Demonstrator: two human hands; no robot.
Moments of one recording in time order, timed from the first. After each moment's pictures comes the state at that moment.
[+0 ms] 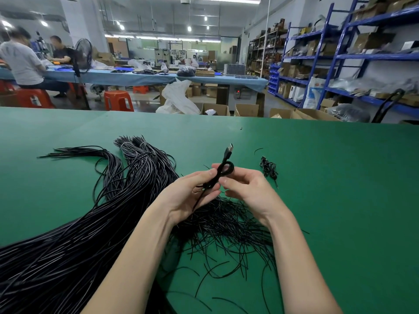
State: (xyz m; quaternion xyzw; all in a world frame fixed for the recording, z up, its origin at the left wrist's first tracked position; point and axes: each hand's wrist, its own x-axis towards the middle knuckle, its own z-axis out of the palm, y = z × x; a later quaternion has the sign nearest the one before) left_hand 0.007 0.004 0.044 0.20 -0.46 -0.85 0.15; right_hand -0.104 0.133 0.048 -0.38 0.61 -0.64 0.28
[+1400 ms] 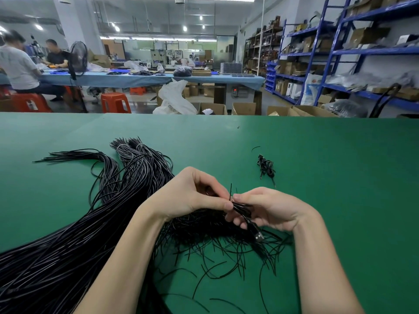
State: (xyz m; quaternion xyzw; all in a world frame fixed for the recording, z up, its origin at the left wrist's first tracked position) left_hand 0.020 0.011 0.063 0.01 -0.81 -0.58 0.12; right_hand -0.133 0.175 0.046 -0.34 0.58 -0.51 0.53
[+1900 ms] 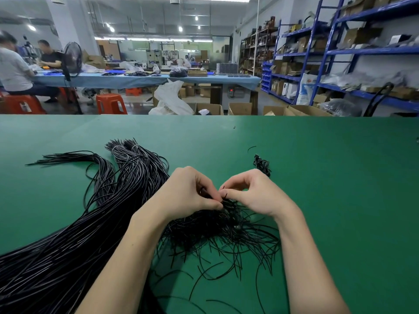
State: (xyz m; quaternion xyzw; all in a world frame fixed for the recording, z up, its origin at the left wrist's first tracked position) left_hand 0.013 0.015 0.068 0.12 -0.91 -0.35 0.16; right_hand -0.132 0.155 0.050 -0.45 0.76 -0.44 0.18
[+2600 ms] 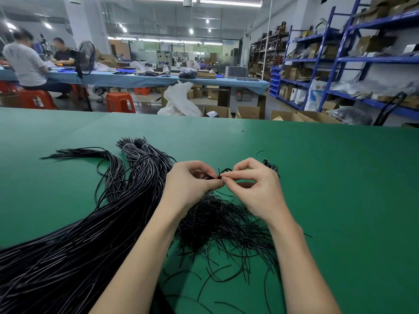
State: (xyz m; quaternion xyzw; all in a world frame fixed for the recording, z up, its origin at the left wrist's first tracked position) left_hand 0.008 0.013 0.061 0.28 -0.74 -0.53 0.31; right_hand -0.112 0.133 0.040 -0.47 0.68 -0.57 -0.03
